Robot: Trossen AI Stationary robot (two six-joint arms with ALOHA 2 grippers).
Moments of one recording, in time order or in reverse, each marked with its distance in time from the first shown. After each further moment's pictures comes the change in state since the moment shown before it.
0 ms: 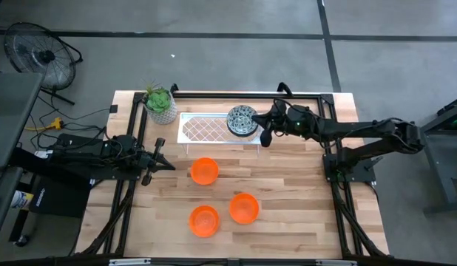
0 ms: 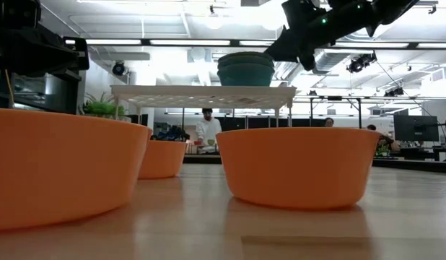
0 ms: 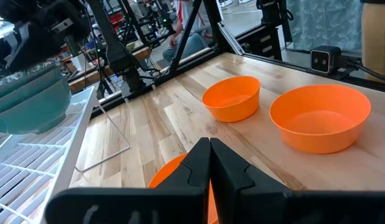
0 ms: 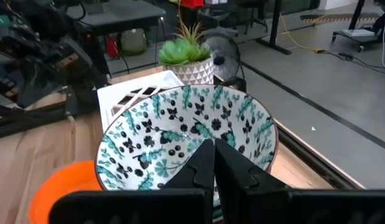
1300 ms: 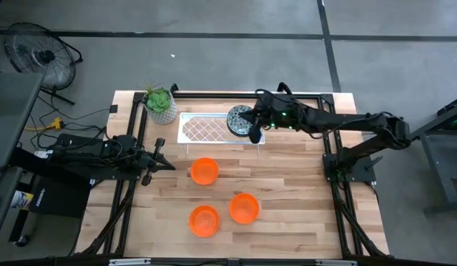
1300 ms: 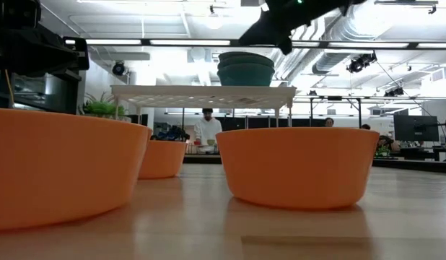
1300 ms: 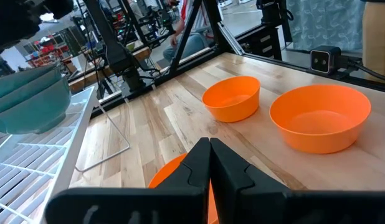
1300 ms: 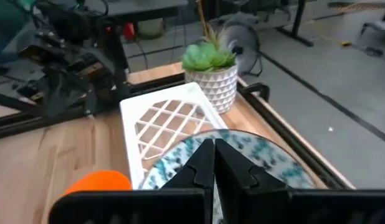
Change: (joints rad) left arm 0.000 0.000 0.000 0.000 0.000 0.000; right arm 0.003 0.164 0.324 -0.230 -0.077 -0.028
